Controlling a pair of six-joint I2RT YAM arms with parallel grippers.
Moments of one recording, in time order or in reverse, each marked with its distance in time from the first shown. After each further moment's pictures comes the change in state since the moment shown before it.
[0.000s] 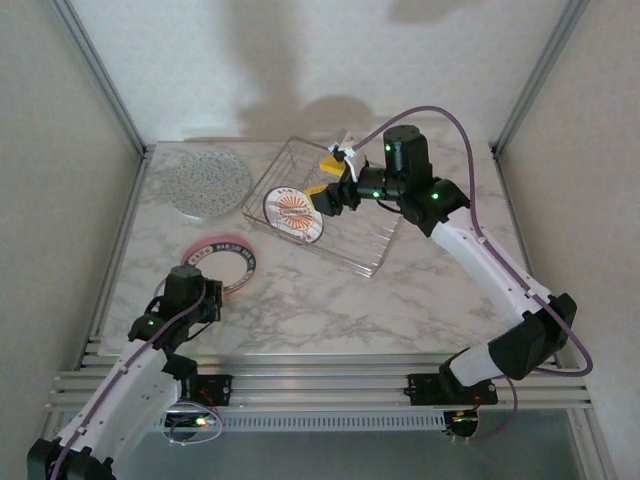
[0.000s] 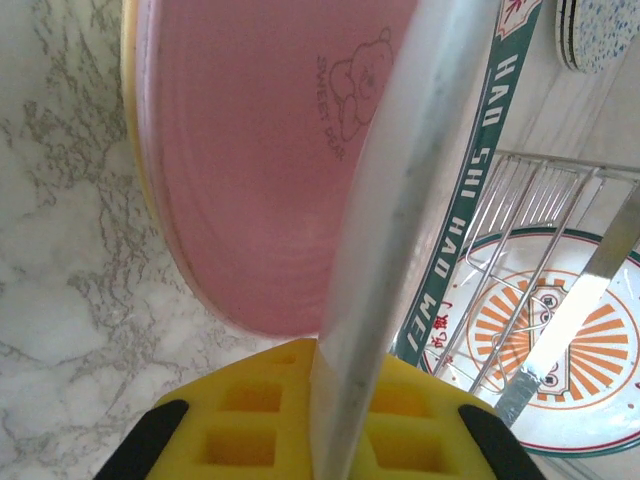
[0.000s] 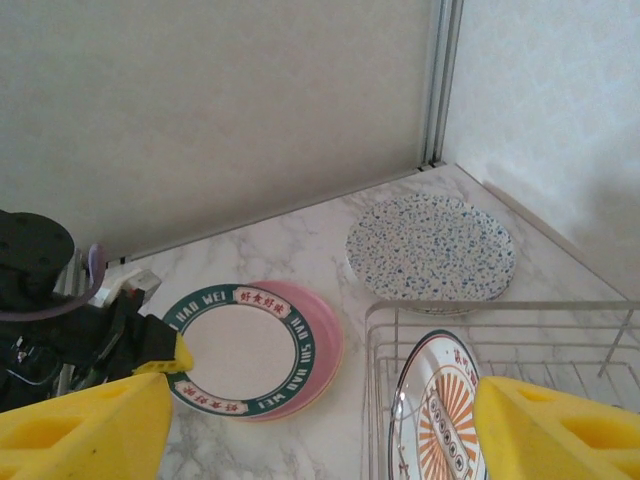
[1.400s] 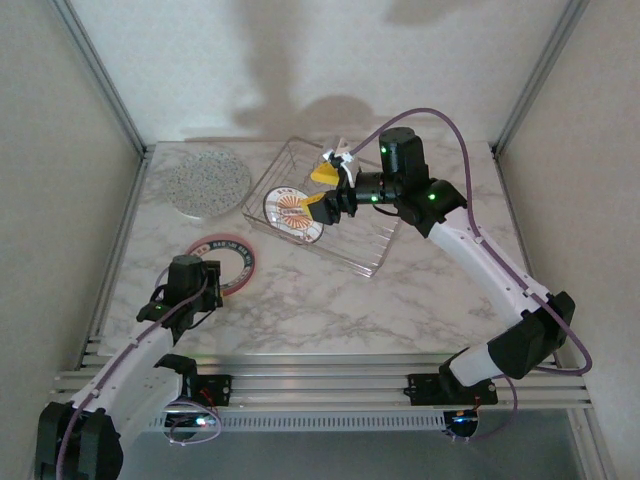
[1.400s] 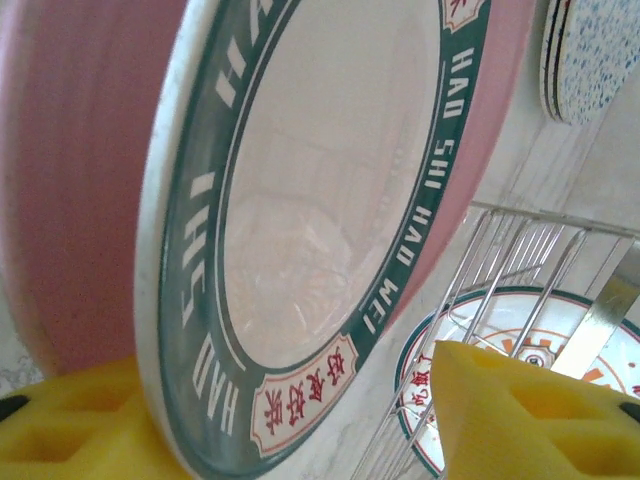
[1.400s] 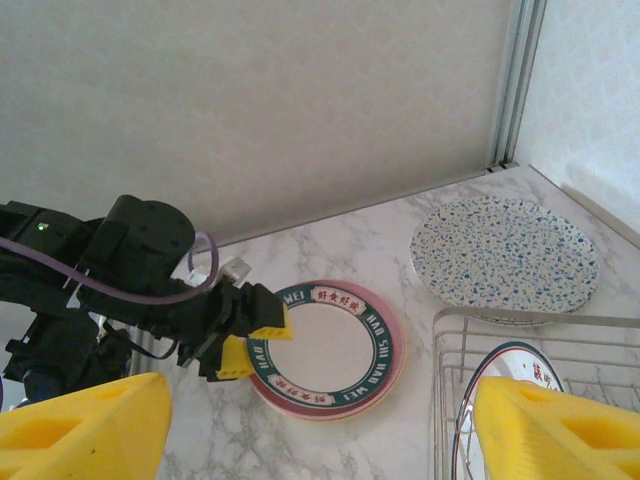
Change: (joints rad) left arm 0.066 0.201 0.022 0.168 -0.006 0.032; right arm 0.017 0.007 0.000 -0.015 -0.121 0.008
